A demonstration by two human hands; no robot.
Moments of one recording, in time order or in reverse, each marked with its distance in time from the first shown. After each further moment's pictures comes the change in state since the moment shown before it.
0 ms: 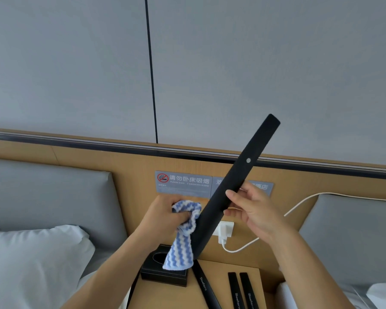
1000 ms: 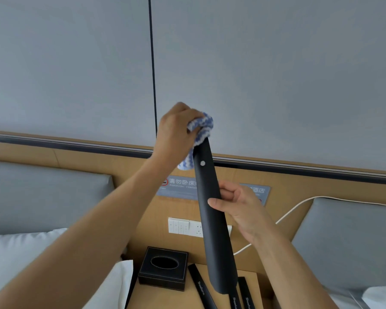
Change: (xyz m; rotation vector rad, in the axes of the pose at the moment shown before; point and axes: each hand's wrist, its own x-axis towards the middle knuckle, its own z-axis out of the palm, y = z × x) left_hand 0.075 0.121 -0.052 0.287 0.583 0.682; right_hand -0.011 -0.013 0.034 -0.213 -0.123 -0.167
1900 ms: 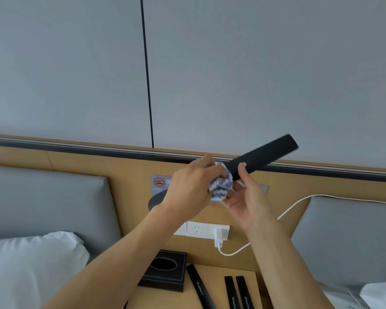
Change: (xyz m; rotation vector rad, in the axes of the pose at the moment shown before) left_hand -0.080 0.025 0.021 0.047 -0.378 0.170; right_hand 0.021 -0.006 -0.008 0.811 0.284 0.154
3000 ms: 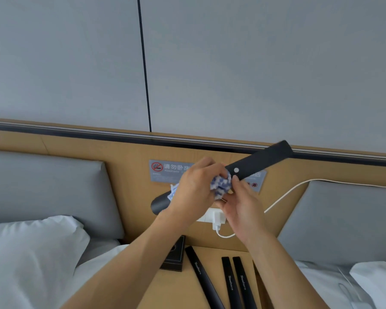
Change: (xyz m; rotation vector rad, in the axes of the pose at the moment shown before) left_hand -0.025 0.008 0.032 -0.237 -0.009 -0.117; right_hand -0.025 0.038 -0.029 -0.138 -0.006 -0.118
